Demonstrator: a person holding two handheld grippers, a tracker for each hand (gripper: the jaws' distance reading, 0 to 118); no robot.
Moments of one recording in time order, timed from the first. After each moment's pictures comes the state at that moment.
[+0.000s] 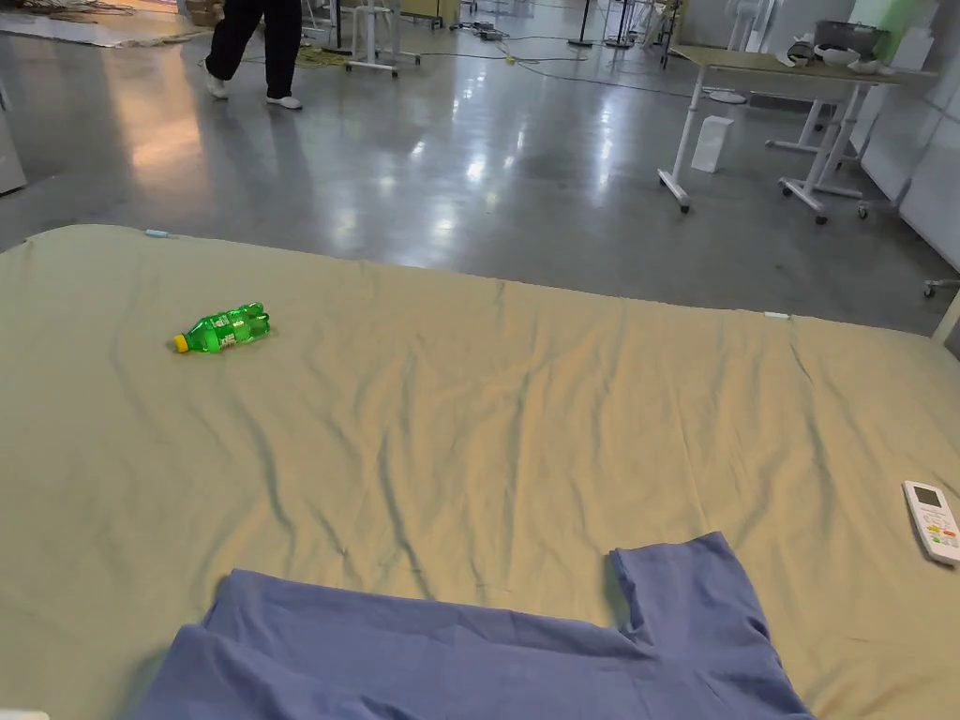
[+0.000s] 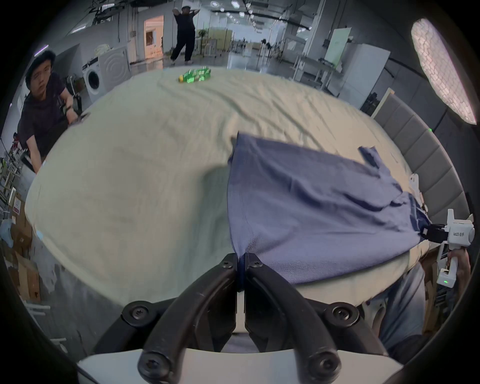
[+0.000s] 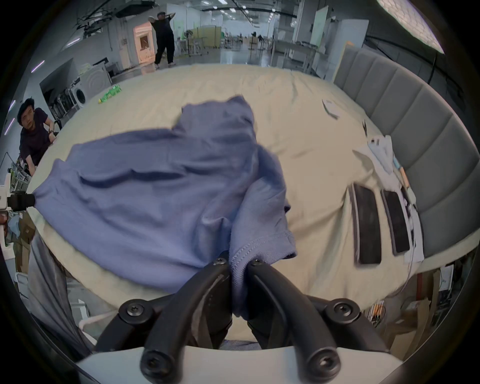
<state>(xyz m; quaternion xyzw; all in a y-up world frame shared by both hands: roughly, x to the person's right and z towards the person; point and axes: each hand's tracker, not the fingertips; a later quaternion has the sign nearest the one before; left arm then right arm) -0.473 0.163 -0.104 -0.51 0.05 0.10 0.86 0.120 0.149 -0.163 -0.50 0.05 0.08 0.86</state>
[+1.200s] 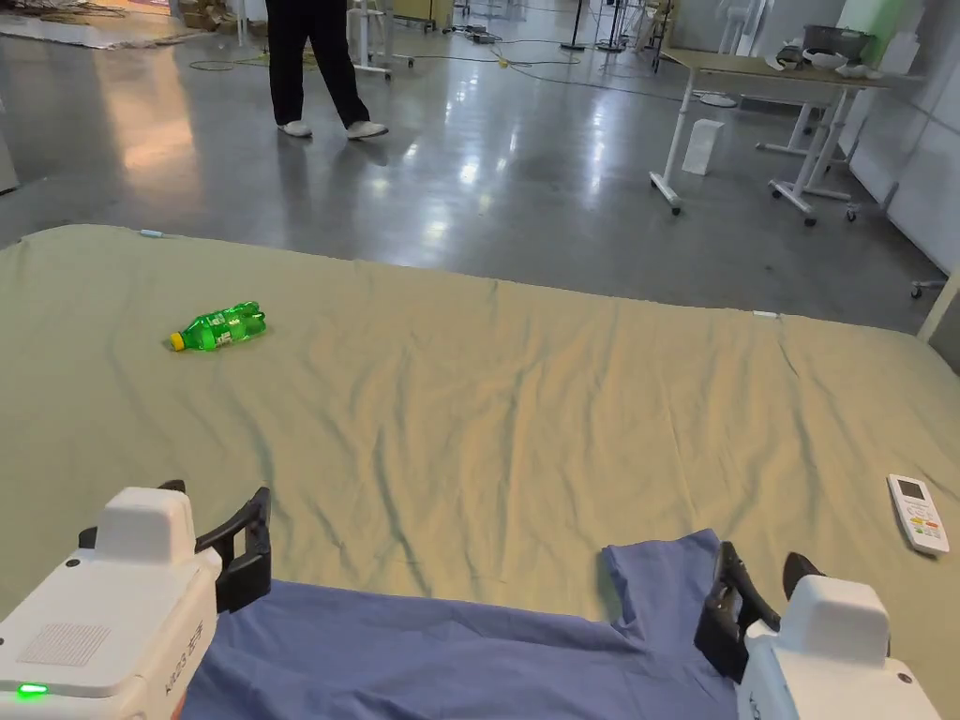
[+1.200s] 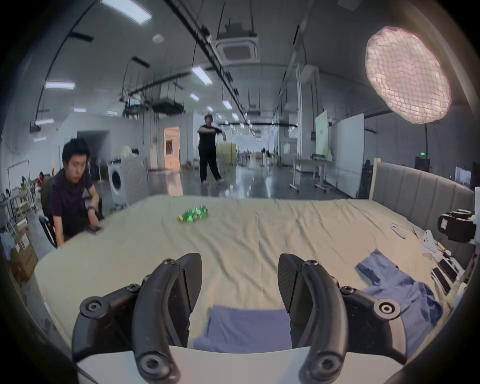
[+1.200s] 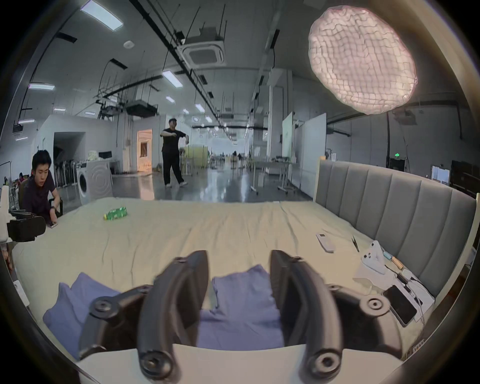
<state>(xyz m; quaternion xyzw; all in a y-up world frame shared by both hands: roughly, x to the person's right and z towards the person) -0.383 0.255 -0.170 -0.11 0.12 -0.01 0.99 0.003 0.251 -0.203 -0.09 0.01 0.04 0.99</state>
